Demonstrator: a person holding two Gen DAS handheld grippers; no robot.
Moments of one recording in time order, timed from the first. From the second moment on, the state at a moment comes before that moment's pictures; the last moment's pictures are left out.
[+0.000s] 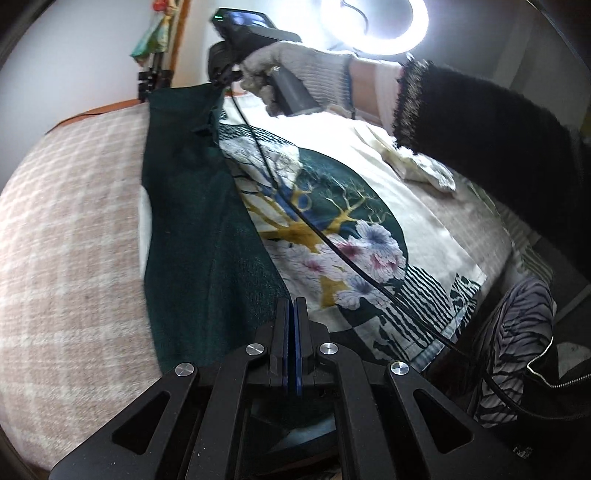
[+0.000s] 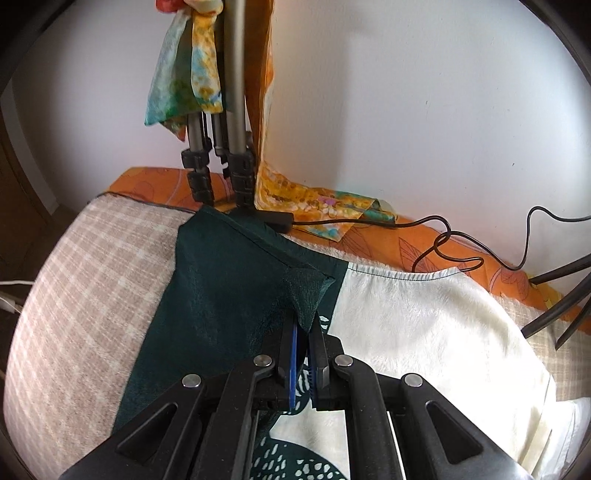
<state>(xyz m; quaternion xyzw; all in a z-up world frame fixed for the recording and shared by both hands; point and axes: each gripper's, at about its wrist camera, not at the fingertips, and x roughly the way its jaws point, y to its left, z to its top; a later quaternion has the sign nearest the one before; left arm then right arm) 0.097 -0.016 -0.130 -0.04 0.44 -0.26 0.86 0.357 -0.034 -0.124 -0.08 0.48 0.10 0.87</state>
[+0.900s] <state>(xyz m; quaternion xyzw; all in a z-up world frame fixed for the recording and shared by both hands) 0.079 0.034 -0.088 -0.06 0.35 -0.20 0.92 0.268 -0.145 -0.037 -0.02 0.44 0.08 0.90</state>
